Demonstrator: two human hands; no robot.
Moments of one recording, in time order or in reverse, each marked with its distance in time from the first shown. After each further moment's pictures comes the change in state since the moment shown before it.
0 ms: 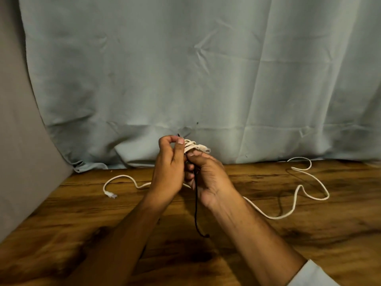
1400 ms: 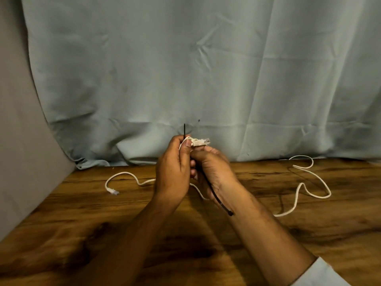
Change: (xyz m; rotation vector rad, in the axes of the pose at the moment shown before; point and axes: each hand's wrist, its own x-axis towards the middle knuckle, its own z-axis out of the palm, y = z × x) left_hand -0.015 -0.003 0.005 0.106 0.021 0.180; right_hand -0.001 -0.010 -0.002 -0.258 -0.040 -0.056
